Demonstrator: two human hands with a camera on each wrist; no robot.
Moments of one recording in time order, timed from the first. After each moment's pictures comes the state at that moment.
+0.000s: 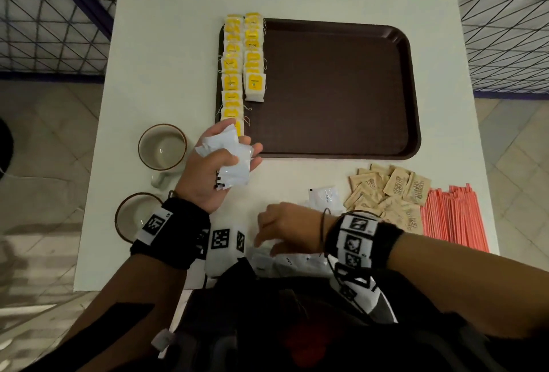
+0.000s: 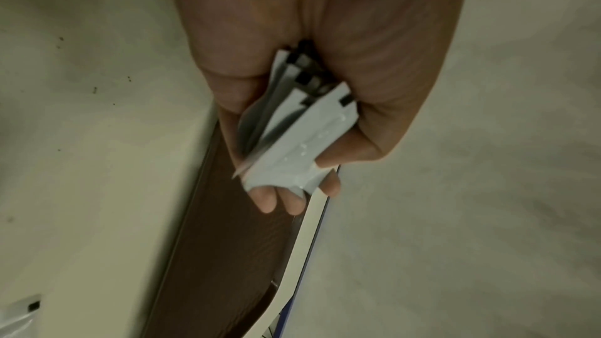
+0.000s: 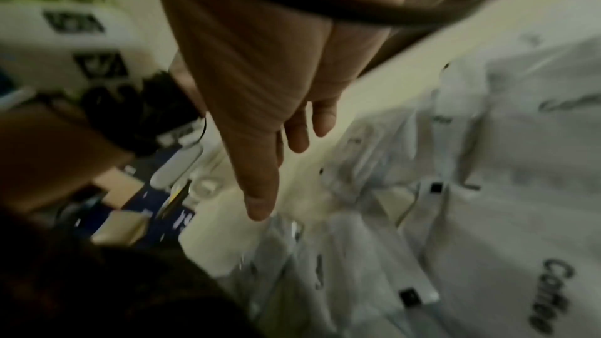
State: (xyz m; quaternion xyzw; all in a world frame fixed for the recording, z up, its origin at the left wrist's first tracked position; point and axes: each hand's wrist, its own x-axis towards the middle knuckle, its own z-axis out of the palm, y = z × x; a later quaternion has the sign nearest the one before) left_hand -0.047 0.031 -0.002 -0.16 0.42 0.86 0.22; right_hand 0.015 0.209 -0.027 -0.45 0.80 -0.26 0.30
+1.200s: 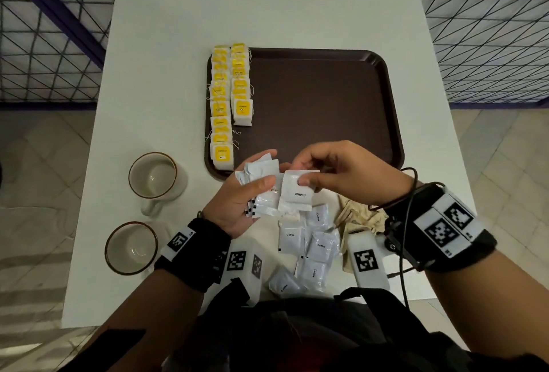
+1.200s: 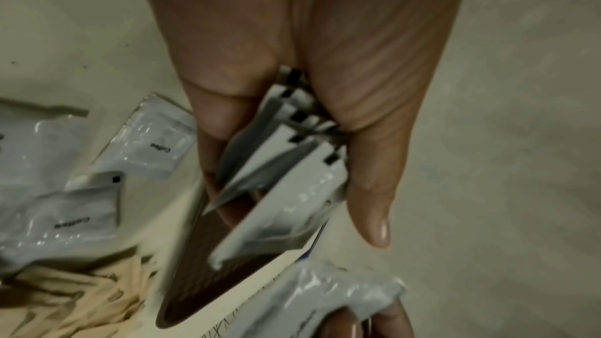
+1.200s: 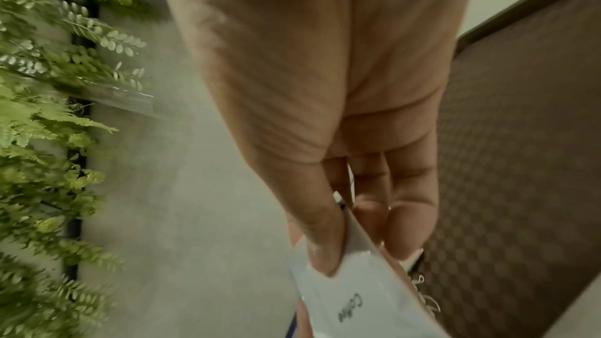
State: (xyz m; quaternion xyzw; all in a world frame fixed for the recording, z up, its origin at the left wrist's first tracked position) left_hand -0.044 0.081 0.000 -0.10 0.33 0.87 0.35; right_hand -0.051 0.279 0.077 -0.11 0.80 -0.54 0.25
